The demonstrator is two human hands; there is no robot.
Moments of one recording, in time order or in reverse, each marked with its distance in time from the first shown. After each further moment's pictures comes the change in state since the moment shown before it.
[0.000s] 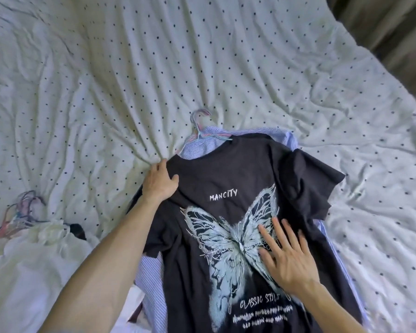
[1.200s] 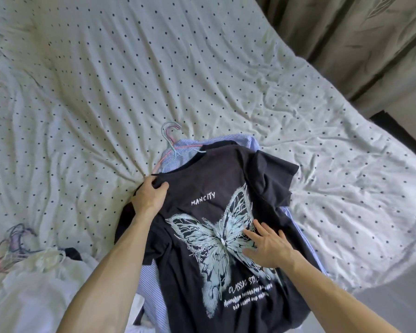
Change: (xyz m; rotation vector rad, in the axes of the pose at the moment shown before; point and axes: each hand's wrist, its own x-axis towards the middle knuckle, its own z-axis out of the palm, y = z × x) left_hand -0.046 0.036 -0.017 -0.243 0.012 -0.081; right_hand -0.013 -0.006 -0.071 0.176 -0.494 0.084
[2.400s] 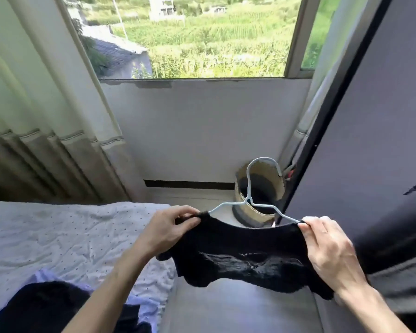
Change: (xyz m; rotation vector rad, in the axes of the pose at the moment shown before) left_hand -0.732 0.279 0.067 0.178 -0.701 1.538; right_hand -0.681 0.275 0.322 0.356 1.843 0.818
